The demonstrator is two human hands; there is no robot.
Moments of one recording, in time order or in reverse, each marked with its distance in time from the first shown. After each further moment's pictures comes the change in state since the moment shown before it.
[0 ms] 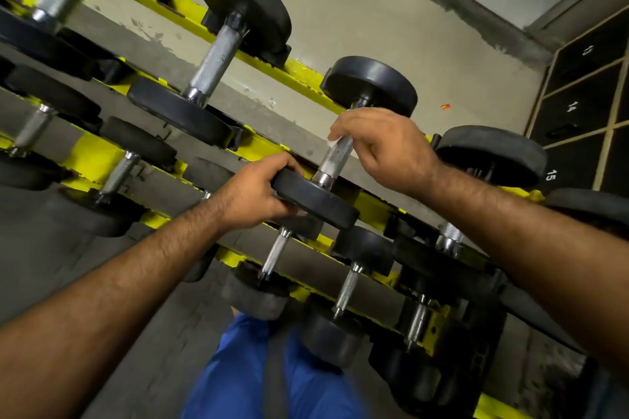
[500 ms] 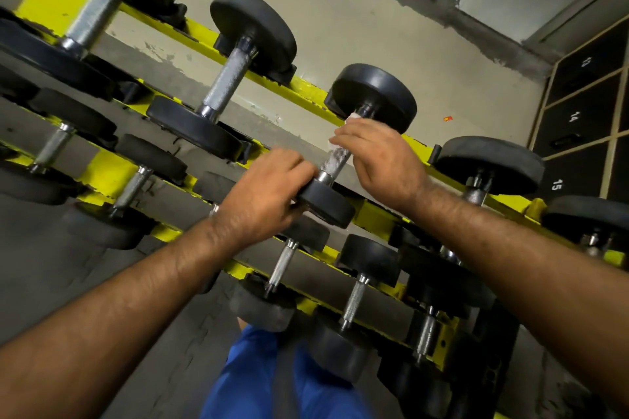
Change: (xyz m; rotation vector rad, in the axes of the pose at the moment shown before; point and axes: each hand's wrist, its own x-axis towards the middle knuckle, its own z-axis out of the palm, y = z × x) left_hand -0.005 0.038 -0.008 0.715 0.127 0.359; right_hand -0.005 0.001 0.019 -0.132 0.043 0.020
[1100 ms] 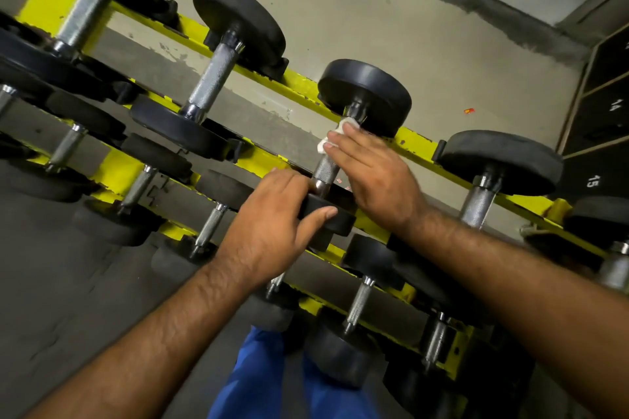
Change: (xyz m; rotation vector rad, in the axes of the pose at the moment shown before) left_hand -0.006 0.052 0.016 -0.142 0.045 -0.285; right_hand -0.028 0.016 0.031 0.007 0.110 -0.102
